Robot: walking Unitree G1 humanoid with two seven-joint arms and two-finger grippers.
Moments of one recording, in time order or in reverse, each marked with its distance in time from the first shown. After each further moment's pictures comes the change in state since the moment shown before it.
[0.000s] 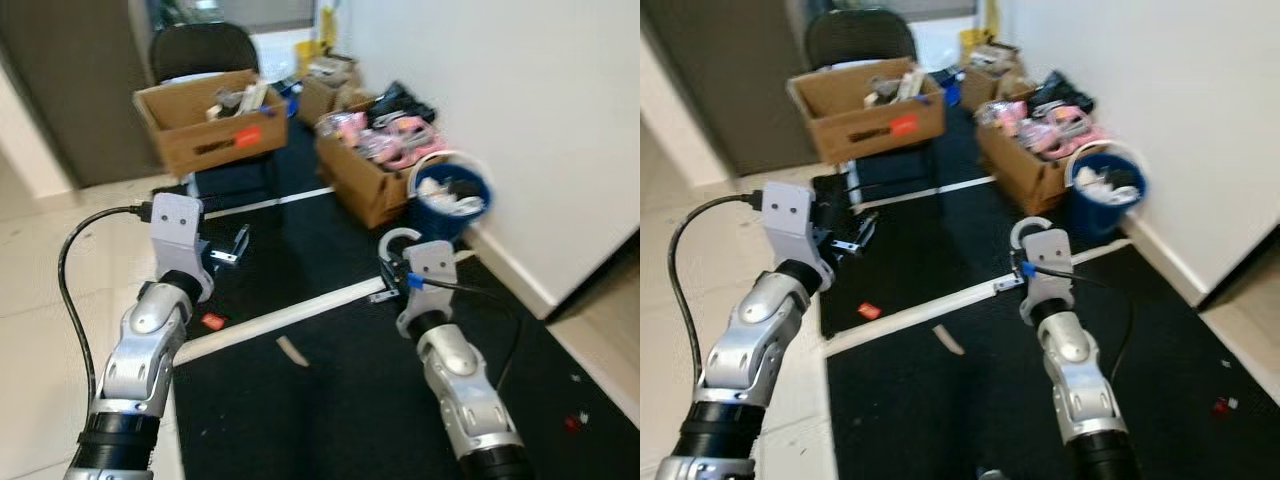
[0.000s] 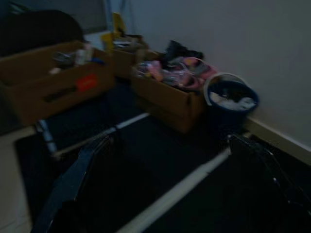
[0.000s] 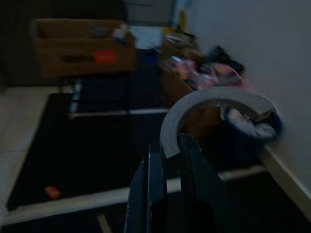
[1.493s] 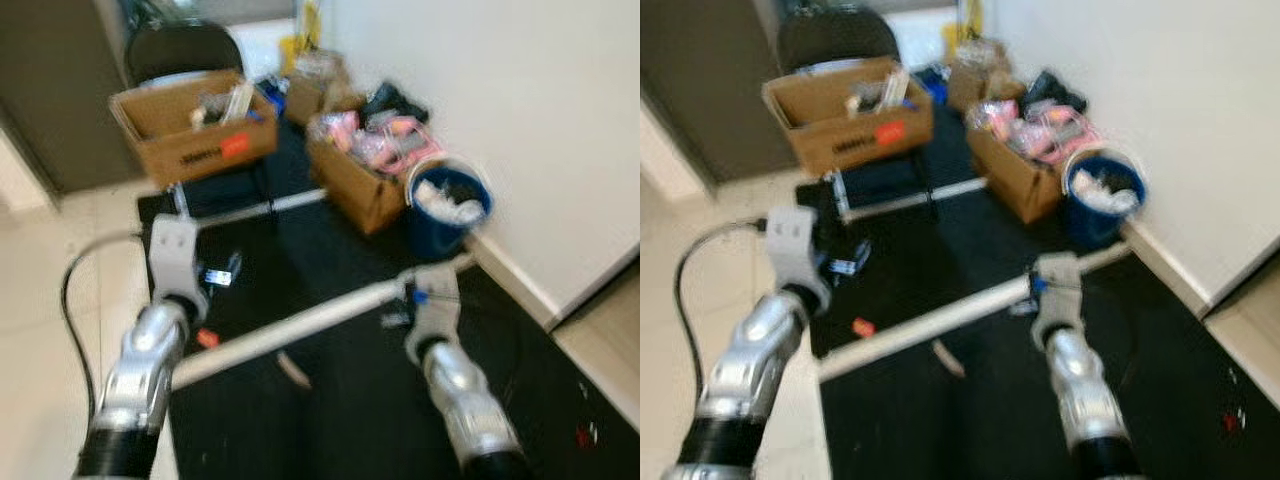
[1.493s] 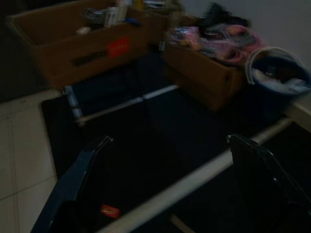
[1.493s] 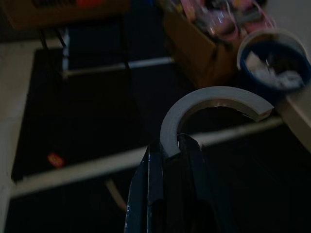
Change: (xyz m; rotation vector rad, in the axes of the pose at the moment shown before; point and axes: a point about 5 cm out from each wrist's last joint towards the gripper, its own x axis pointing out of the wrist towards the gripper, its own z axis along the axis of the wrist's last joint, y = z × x) left arm -0.011 0.009 -0.033 -0.025 0.139 0.060; right arm -0.008 -0.009 -0.046 0.070 0.242 -0.086
